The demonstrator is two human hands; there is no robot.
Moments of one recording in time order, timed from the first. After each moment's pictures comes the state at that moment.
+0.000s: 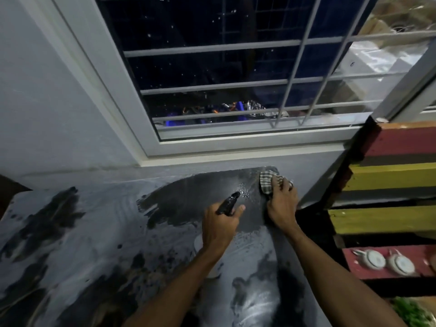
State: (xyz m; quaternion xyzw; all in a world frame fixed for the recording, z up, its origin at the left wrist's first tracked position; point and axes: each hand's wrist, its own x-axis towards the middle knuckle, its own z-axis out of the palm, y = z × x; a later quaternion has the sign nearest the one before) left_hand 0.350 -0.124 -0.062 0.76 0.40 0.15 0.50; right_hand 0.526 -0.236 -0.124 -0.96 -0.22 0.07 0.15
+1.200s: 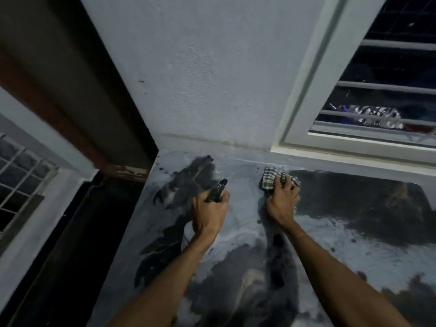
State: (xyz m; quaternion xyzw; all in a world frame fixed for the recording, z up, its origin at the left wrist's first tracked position) left_hand 0.047 0.146 -0.046 0.66 0.57 0.27 0.41; right_hand 0.239 0.065 -0.120 -0.93 -0.30 0.14 0.17
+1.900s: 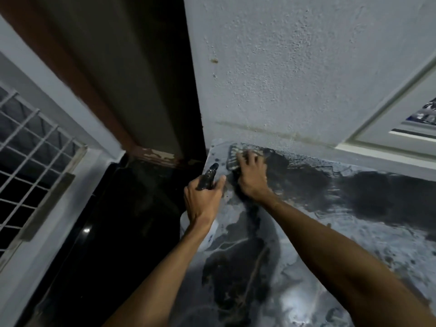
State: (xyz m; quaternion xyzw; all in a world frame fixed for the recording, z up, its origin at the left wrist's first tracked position) left_hand -0.107 0.279 -0.043 0.61 0.61 0.31 0.39; right_hand 0.067 0.273 -0.113 -0.82 -0.54 0.15 0.12
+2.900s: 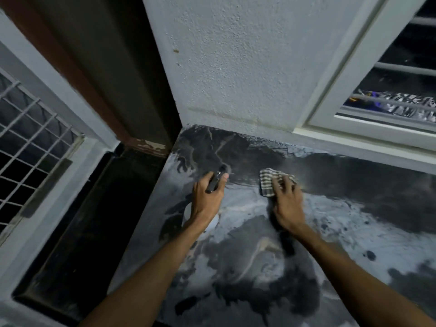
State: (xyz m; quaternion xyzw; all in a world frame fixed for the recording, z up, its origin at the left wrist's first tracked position) left_hand -0.041 0.140 -0.044 0.69 0.52 0.30 0.42; right_hand 0.171 0.011 -0.137 -0.86 -0.50 0.11 0.11
